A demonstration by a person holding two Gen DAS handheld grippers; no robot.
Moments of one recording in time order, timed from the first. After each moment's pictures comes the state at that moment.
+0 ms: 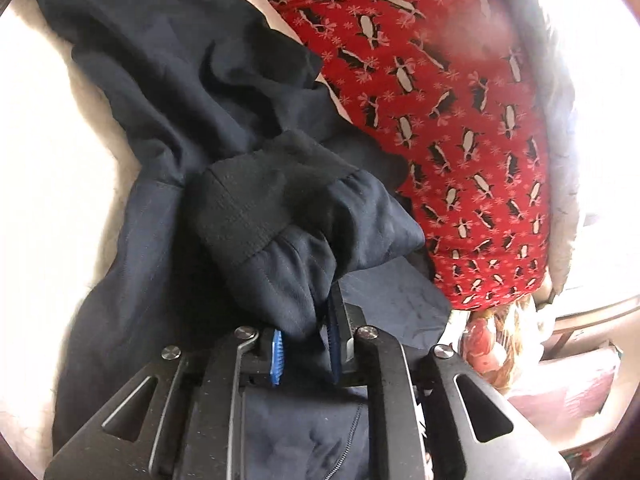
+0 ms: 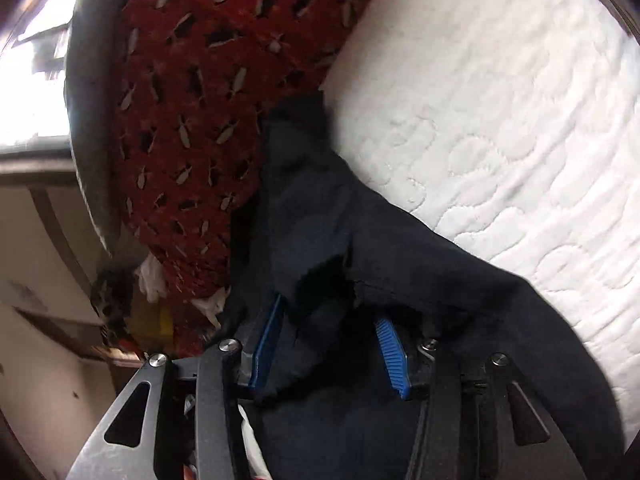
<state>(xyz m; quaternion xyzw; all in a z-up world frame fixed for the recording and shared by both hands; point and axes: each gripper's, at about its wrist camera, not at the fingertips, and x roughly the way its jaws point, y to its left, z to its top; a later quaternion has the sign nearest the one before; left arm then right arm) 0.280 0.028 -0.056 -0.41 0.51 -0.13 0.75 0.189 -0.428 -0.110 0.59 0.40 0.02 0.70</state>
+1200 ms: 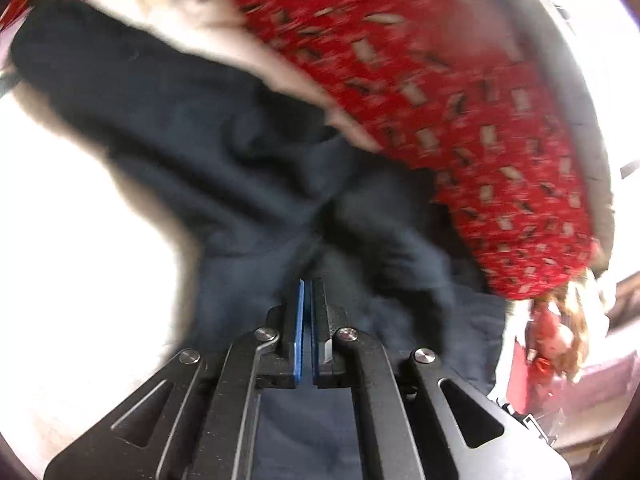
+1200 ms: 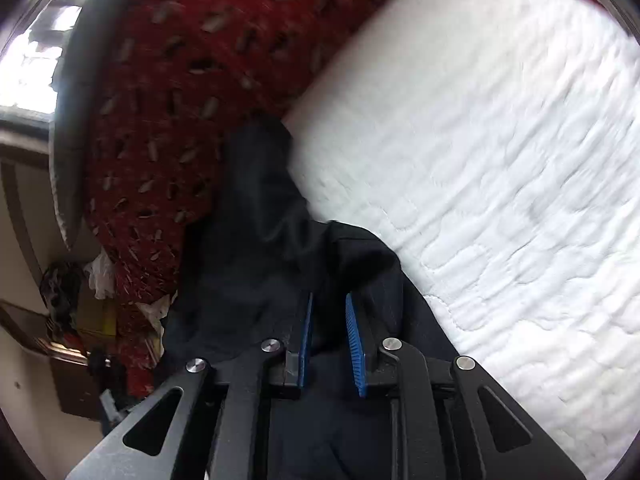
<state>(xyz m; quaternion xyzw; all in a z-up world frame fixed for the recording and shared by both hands) 0.280 0.036 -0.015 -0.28 0.50 -0.09 0.82 0.158 -0.460 -0.072 0.48 0.41 -0.05 0.78</state>
